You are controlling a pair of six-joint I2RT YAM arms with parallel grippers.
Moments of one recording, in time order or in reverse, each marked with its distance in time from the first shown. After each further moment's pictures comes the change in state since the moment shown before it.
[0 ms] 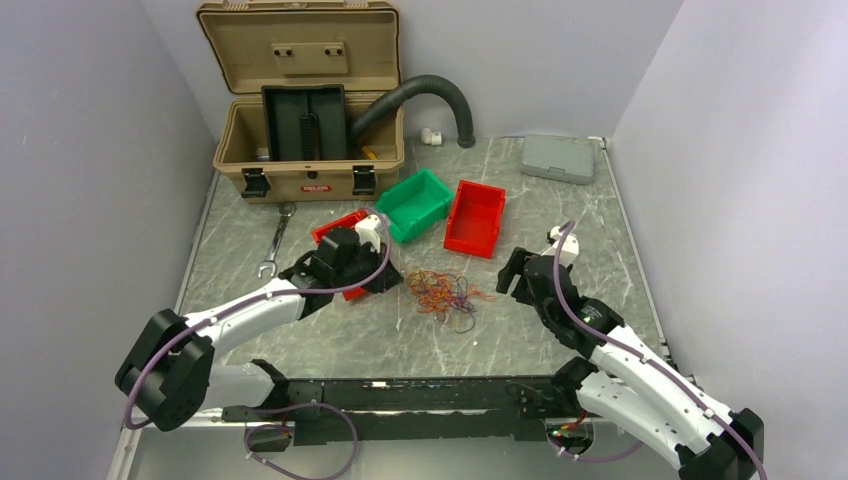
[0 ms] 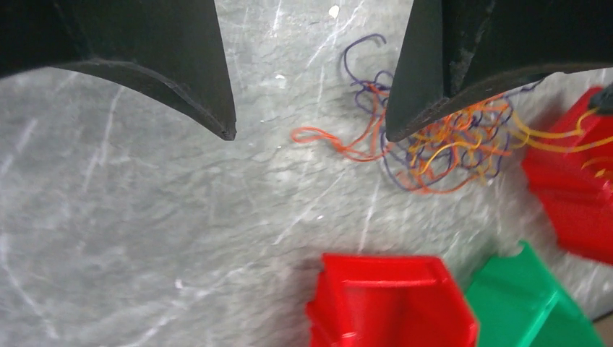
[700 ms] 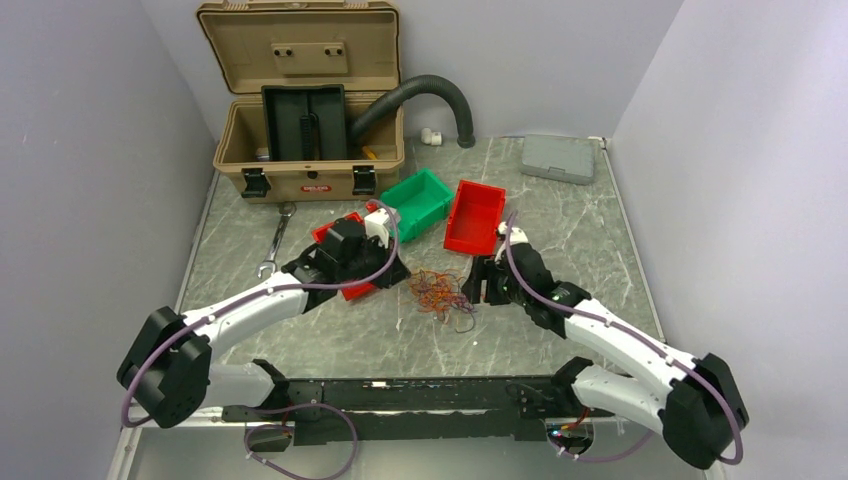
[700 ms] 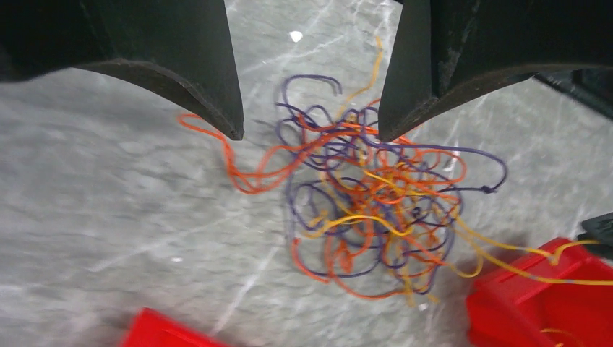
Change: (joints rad) left arm -0.033 0.010 0.095 -0.061 0.018 0.058; right arm 0.000 0.255 0.001 0.220 -0.422 -0.211
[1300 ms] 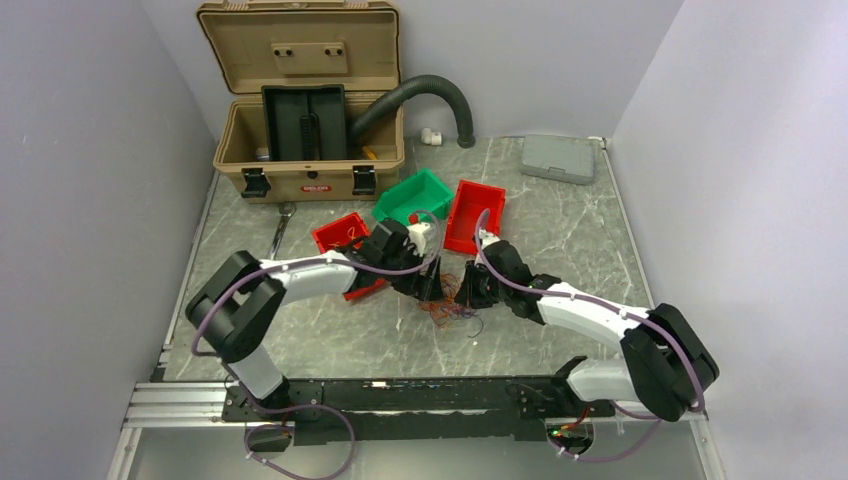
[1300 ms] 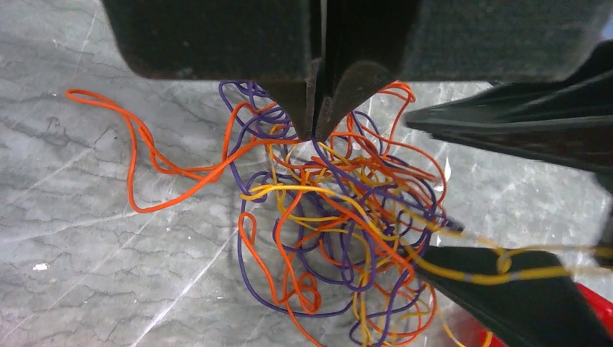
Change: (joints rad) left arm -0.067 0.361 0.159 -0.016 0.090 -0.007; right arm 0.004 0.309 0.000 0.212 -0.233 0.011
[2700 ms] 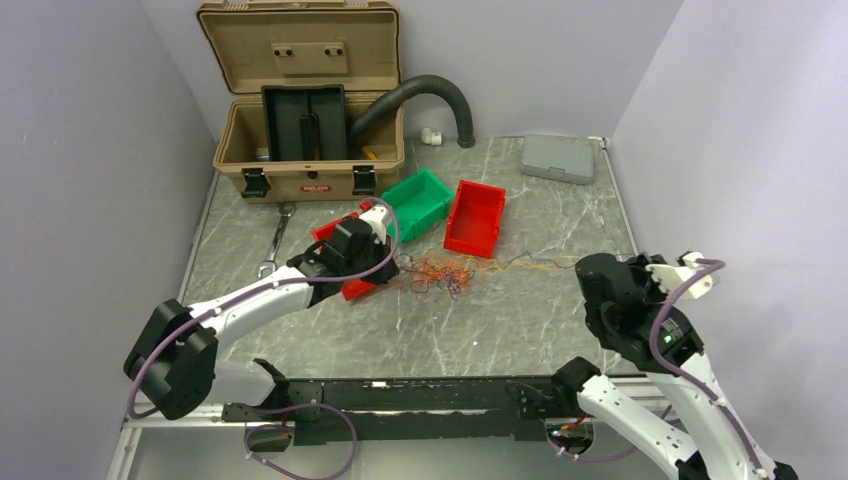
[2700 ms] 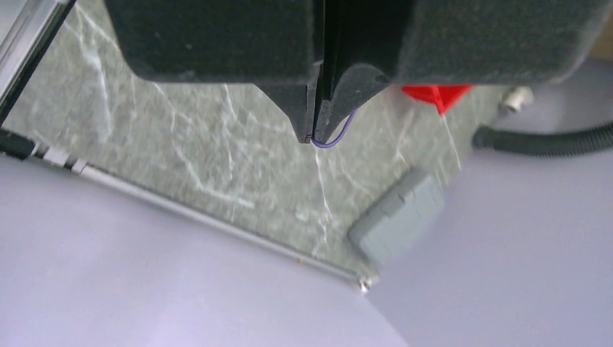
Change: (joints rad) left arm 0.066 -0.312 -0.107 -0.111 -0.303 -0.032; right arm -0.054 -0.682 0.421 -1.078 1.406 0.665
